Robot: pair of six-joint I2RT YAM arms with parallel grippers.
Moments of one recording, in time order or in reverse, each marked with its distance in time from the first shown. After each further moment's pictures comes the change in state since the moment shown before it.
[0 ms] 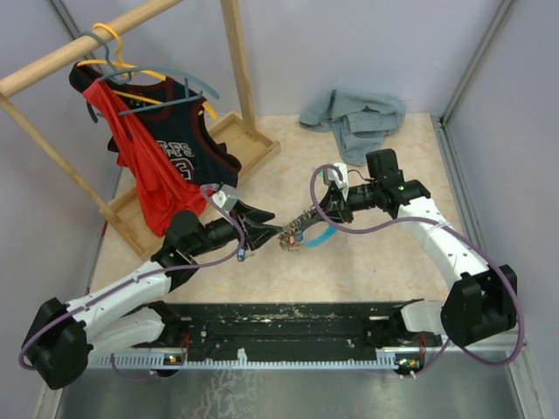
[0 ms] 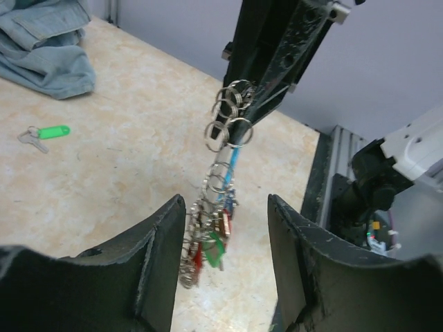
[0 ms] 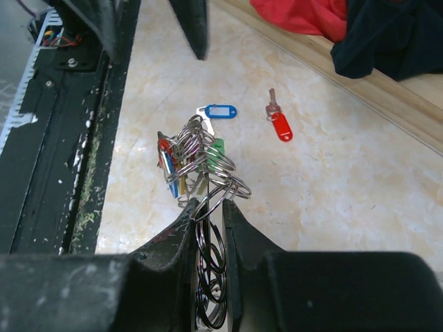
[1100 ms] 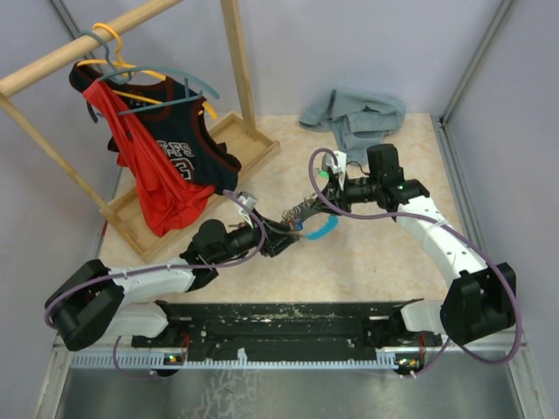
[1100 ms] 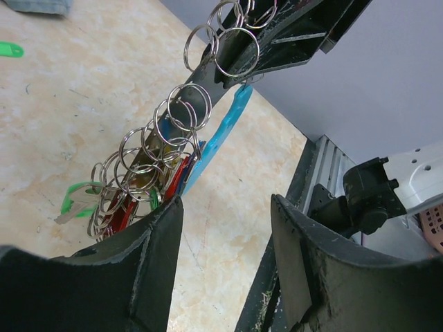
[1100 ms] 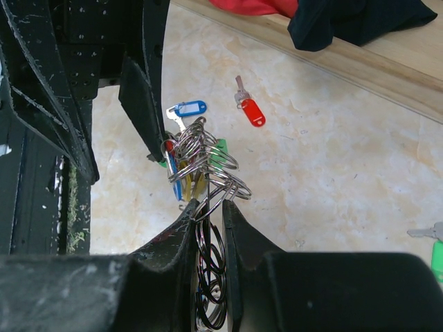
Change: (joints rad) left arm -0.128 0.258 -0.067 0.268 -0.195 -0.246; right arm 0.000 0.008 0.000 0.163 0.135 0.269
